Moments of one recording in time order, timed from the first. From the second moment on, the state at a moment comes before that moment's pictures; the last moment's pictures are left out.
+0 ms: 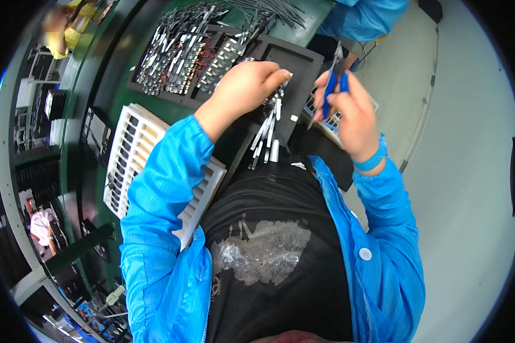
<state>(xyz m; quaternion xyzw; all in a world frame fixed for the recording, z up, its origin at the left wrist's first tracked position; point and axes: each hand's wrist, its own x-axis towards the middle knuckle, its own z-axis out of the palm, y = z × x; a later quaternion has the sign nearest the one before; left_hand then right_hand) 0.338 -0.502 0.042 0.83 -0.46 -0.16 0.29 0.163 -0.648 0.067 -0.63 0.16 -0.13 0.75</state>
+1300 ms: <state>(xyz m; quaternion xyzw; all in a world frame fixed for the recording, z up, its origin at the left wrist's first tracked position) 0.329 -0.049 0.065 0.99 -0.04 0.07 0.12 0.288 -0.750 0.038 -0.98 0.12 -0.14 0.08</state>
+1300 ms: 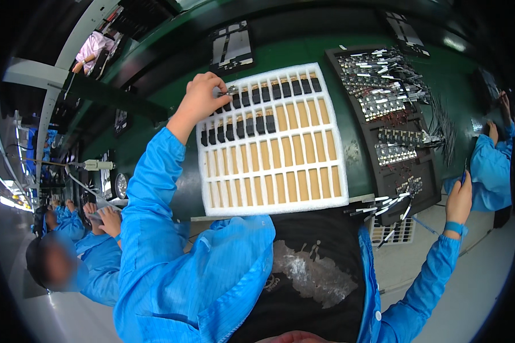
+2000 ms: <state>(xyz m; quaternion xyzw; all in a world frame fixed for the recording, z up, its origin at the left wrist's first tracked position) 0.466 0.036 0.093 0.93 -0.15 0.33 0.03 0.203 -0.732 0.010 -0.95 0.12 -0.12 0.25</state>
